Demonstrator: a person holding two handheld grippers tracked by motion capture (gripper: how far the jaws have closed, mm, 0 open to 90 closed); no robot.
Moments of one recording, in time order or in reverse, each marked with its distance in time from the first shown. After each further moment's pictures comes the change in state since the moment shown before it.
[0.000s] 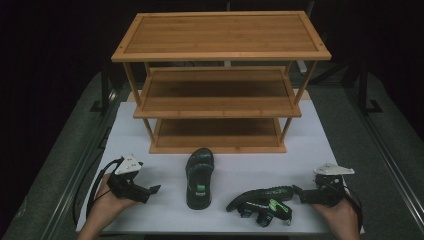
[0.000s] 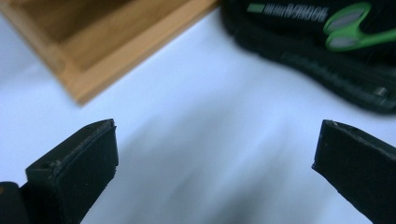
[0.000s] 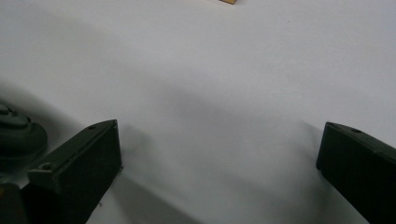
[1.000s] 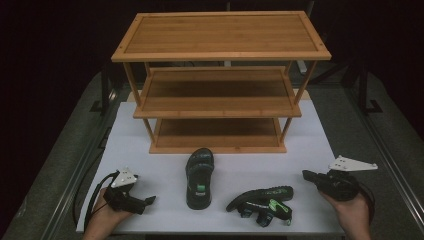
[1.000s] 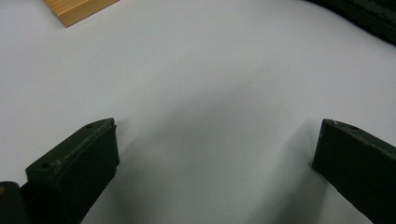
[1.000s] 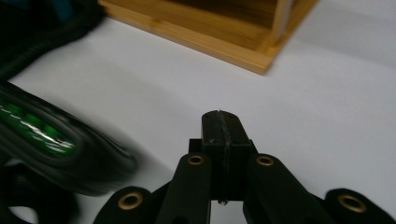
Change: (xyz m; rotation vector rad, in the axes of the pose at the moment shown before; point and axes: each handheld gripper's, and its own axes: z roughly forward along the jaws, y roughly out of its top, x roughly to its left) left arm -0.002 -0.046 0.009 0.024 0.012 -0.061; right arm -0.009 0.022 -0.041 -0.147 0.224 -0.024
